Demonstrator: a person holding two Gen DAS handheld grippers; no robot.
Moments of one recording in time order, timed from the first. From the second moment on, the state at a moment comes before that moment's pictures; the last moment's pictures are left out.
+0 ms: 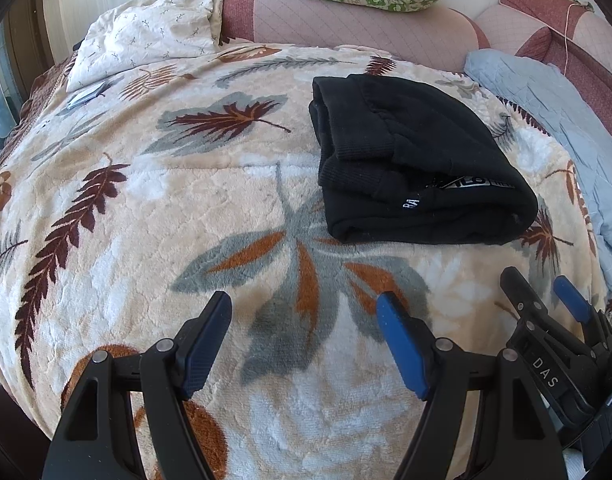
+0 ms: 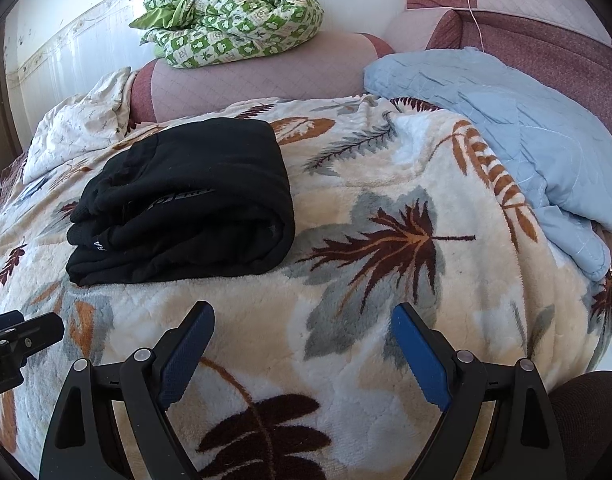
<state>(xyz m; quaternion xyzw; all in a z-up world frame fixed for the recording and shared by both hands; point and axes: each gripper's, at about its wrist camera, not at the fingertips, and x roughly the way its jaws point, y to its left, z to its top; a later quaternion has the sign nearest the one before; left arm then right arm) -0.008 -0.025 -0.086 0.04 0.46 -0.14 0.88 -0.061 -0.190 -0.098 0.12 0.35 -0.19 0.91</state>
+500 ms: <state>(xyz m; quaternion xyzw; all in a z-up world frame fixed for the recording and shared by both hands) -0.008 -0.025 -0.085 0.04 0.46 -0.14 0.88 -0.061 -0.190 -0.098 0.12 0.35 -0.18 0.91</state>
